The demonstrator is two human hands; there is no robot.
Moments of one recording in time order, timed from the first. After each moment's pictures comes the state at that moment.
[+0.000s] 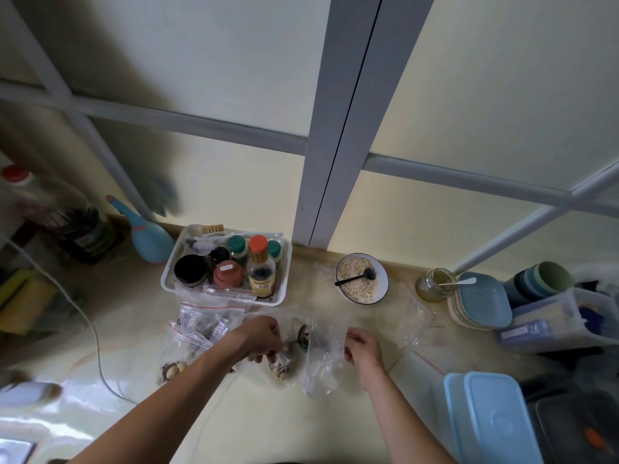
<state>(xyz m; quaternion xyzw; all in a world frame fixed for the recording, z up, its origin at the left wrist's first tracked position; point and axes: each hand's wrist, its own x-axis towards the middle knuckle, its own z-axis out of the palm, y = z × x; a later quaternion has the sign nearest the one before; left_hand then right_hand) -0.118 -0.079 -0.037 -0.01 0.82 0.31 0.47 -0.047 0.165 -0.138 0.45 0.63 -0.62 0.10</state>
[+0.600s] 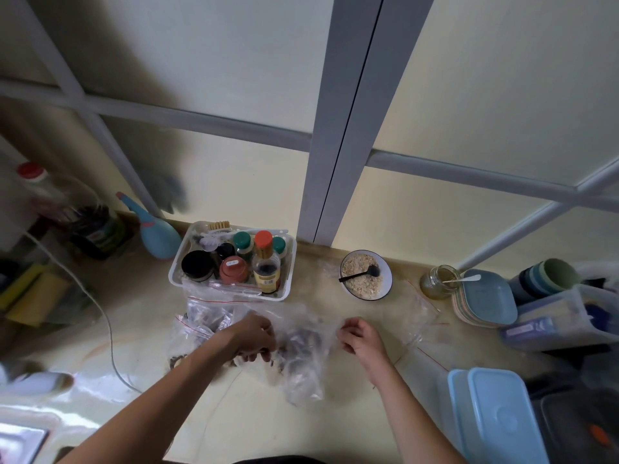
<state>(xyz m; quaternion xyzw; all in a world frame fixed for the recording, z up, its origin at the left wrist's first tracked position) -0.107 -0.102 -0.033 -0.04 0.82 0.31 0.48 -0.046 0.167 -0.119 0.30 0.66 -0.68 0.14</state>
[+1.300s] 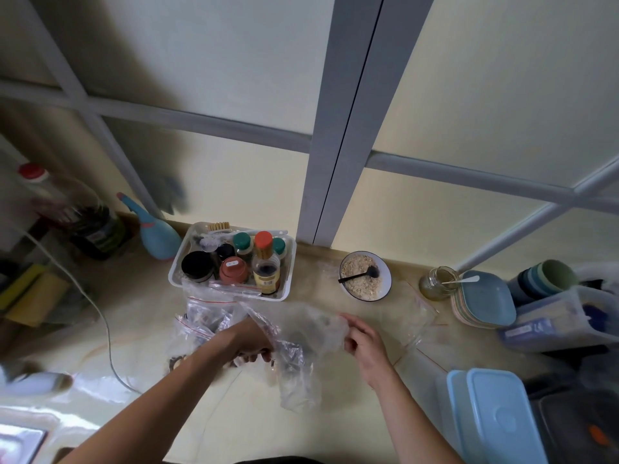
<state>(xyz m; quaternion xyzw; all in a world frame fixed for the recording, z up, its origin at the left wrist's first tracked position) -0.104 -0.098 -0.026 -0.07 0.82 0.27 0.50 -0.045 0.164 -0.123 0.32 0.59 -0.73 0.11</state>
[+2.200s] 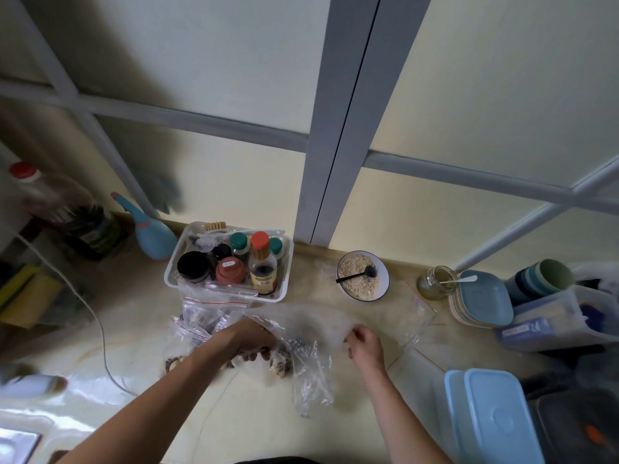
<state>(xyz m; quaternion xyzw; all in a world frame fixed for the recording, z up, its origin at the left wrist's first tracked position) -0.108 -0.090 -0.025 -0.07 0.82 0.28 0.49 -0.041 0.165 -0.135 0.36 0.73 -0.58 0.06</state>
